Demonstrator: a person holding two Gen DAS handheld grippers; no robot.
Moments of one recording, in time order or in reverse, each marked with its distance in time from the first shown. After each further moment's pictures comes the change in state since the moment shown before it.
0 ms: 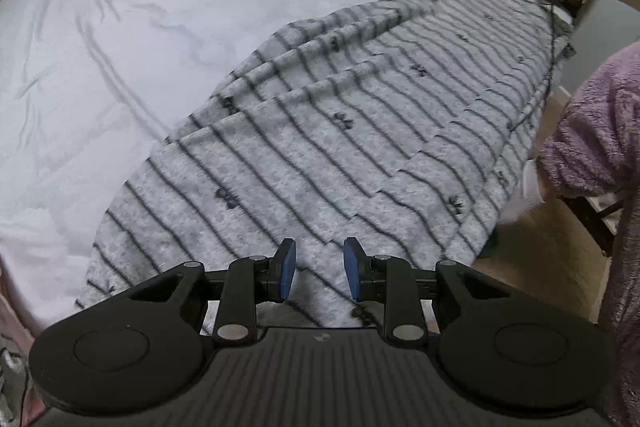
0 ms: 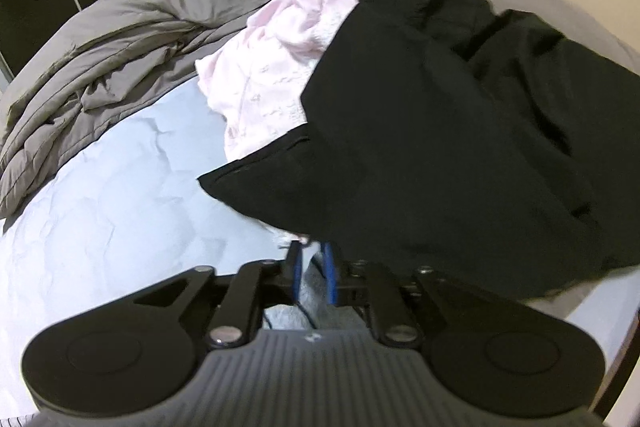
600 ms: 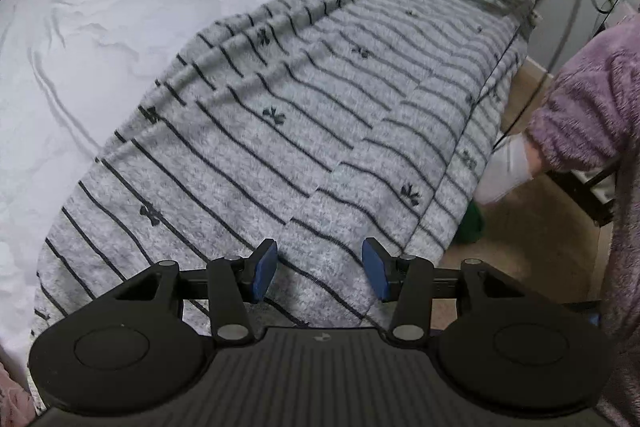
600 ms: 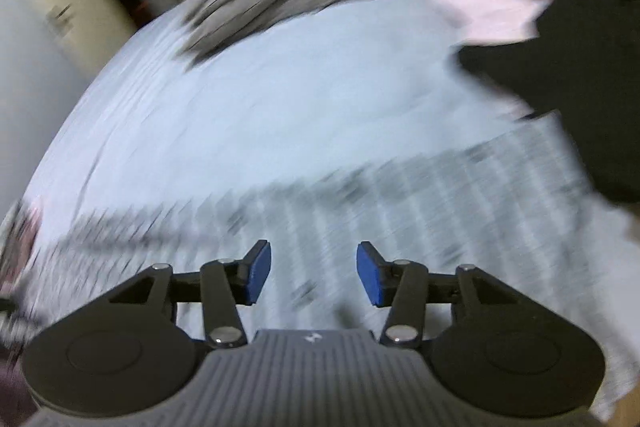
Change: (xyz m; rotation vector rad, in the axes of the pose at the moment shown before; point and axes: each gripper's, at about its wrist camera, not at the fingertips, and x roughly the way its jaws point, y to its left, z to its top) left arm 0.032 -0.035 -0.003 0.103 0.009 -0.038; right arm -0.078 0.072 -0.109 -0.392 0.260 0.508
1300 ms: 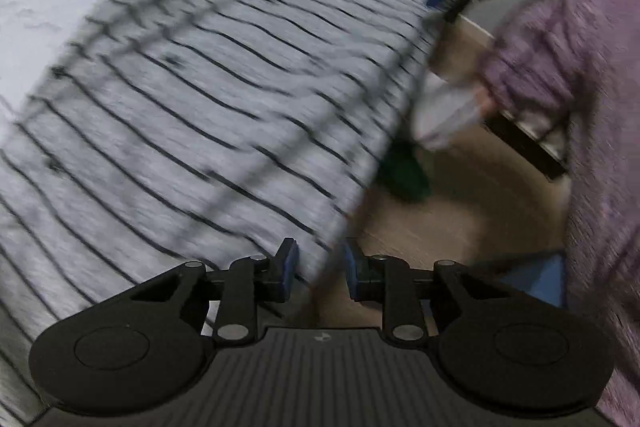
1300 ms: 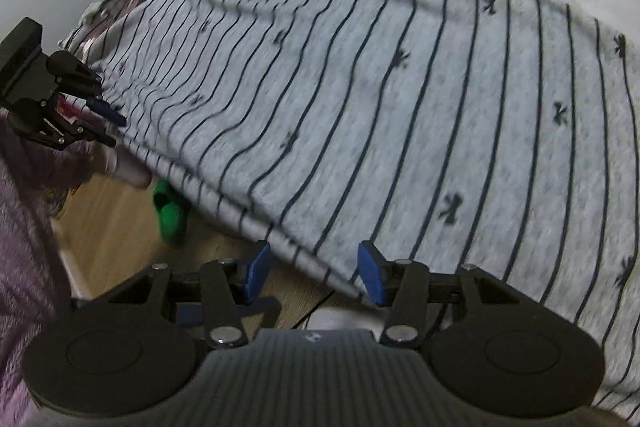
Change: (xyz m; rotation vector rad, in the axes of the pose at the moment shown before) left arm 0.005 -0.036 -0.038 0.112 0.082 -0.185; right arm 0.037 0.093 -0.102 -0.404 0.432 0.247
